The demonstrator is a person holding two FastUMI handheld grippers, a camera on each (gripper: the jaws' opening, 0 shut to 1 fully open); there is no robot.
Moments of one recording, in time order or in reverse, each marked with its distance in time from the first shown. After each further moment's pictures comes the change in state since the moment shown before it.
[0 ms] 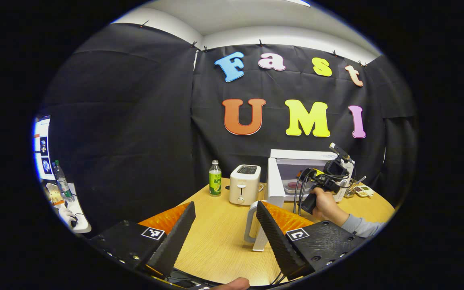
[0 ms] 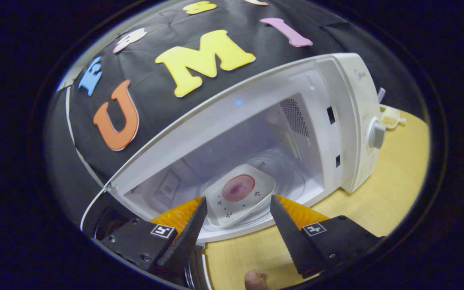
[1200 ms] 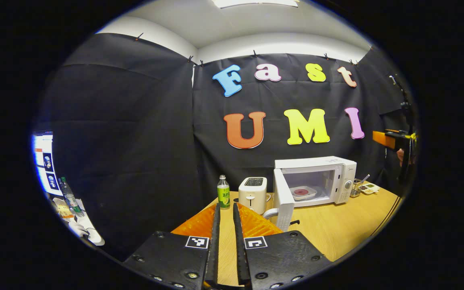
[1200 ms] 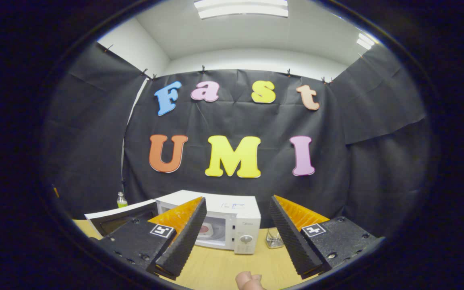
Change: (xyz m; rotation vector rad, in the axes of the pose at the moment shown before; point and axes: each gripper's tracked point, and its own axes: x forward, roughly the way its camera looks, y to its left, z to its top) left arm -0.014 0.022 0.021 0.089 -0.103 0.014; right arm -0.373 -0.079 0.180 -0.516 -0.535 0.064
